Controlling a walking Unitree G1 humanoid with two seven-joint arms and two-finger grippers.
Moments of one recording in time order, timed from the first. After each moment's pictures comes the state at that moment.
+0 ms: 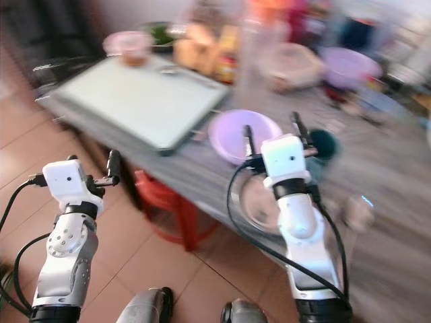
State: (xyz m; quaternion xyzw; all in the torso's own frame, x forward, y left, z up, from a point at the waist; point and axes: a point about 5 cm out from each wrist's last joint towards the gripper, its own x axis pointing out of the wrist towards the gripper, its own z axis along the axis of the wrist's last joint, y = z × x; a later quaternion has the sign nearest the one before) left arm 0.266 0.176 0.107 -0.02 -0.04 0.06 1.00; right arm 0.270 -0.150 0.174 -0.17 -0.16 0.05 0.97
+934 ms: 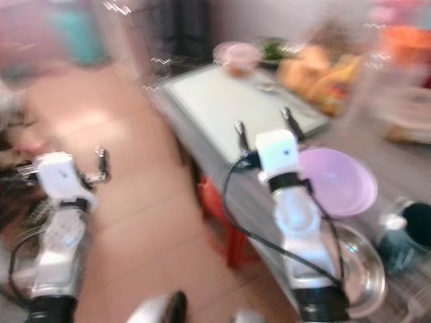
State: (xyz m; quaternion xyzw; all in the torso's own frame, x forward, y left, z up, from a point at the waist) left arm 0.276 0.186 0.107 0.00 -0.04 0.10 0.99; right arm 0.280 -0.151 0.171 -0.17 -0.16 0.06 0.97
